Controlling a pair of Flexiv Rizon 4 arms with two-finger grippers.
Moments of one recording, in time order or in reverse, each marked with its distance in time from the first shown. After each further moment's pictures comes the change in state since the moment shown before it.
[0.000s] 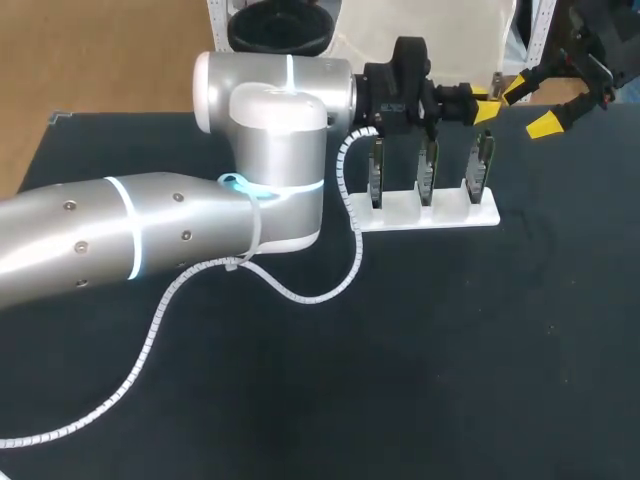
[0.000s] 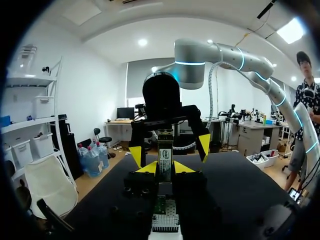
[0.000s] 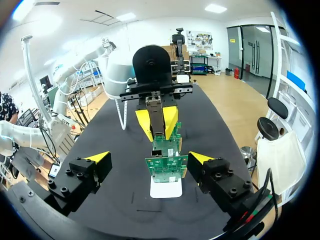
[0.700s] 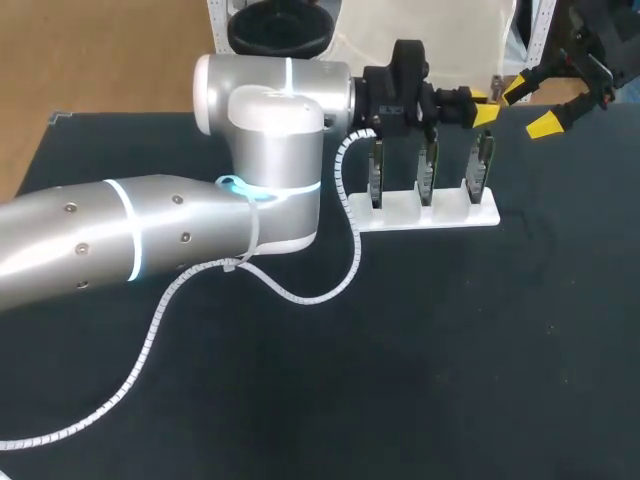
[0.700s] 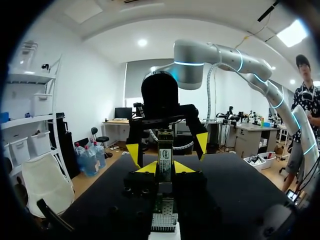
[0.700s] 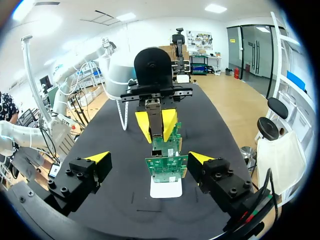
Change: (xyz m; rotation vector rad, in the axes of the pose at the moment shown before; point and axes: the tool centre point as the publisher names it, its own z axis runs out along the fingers) left arm 0.003 -0.004 0.000 0.025 -0.010 -0.017; right arm 0.000 0.000 0.000 0.000 0.000 0.000
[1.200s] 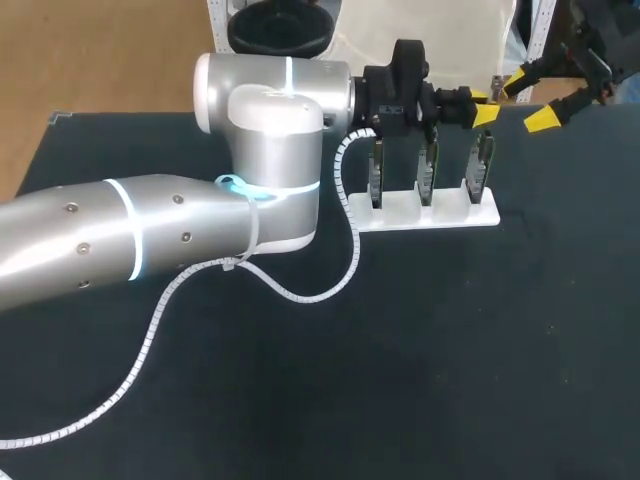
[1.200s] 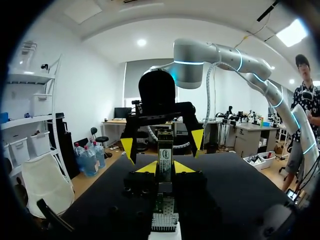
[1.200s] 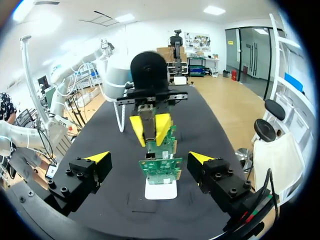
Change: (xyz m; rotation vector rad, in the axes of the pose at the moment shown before) left arm 0.000 0.001 0.000 0.004 0.000 0.001; right arm -0.009 -0.010 -0.005 0.039 -0.021 -0.014
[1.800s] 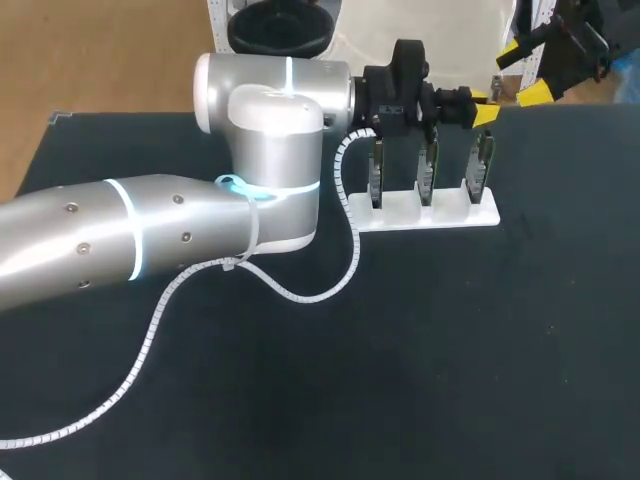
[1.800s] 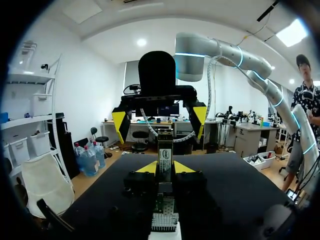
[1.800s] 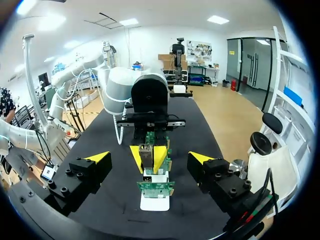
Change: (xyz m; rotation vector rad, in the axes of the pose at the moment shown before) left arm 0.000 0.000 0.000 0.000 0.000 0.000; right arm -0.040 0.000 -0.004 0.008 -0.043 -0.054
